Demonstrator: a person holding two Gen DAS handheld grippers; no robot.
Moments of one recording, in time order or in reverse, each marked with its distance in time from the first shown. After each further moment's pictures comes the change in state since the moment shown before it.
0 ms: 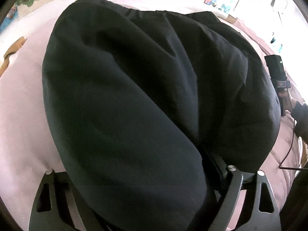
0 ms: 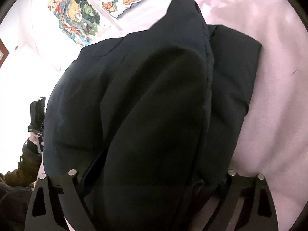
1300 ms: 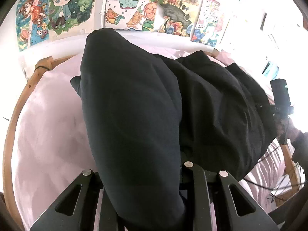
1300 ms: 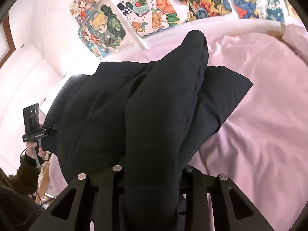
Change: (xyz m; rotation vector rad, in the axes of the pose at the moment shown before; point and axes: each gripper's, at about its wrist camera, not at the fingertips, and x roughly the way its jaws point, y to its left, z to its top) left arm -0.144 -0.086 -0.071 -0.068 -0.238 0.025; right arm -0.077 0.136 -0.057 -0.034 -0.129 -0.077
